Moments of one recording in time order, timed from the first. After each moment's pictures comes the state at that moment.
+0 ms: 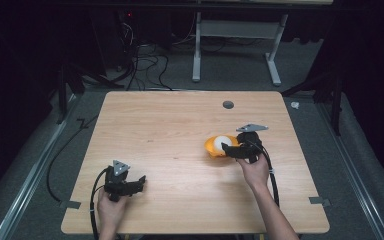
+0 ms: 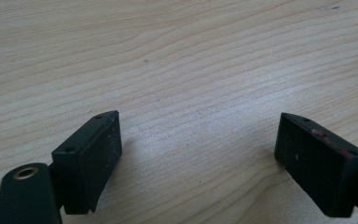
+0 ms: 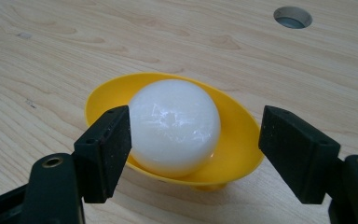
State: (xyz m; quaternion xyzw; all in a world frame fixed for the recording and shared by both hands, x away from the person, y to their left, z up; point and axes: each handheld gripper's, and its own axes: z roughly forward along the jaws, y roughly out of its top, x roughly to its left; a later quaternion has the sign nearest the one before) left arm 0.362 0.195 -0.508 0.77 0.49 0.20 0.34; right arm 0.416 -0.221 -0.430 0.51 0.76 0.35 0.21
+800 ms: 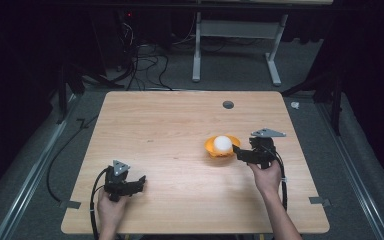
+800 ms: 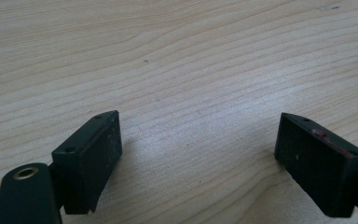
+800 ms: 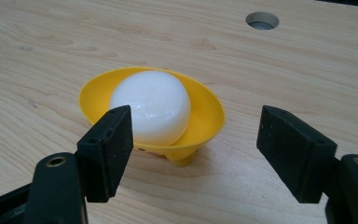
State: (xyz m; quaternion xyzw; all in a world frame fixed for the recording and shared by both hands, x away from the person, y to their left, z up) left arm 0.362 0.194 -0.508 0.77 0.49 0.20 0.34; right arm 0.390 -0.251 -0.423 0.52 0.74 0.37 0.23
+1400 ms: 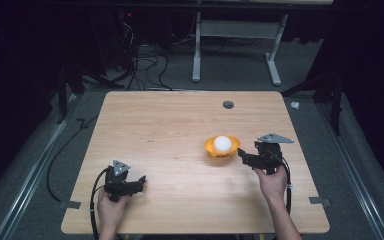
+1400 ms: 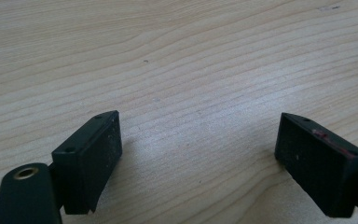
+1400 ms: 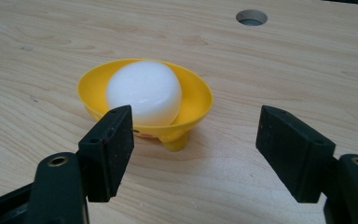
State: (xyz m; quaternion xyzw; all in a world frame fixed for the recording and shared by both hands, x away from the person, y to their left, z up) left arm 0.362 0.194 -0.508 0.77 0.49 0.20 0.34; right arm 0.373 -0.263 -0.424 0.53 0.72 0.38 0.23
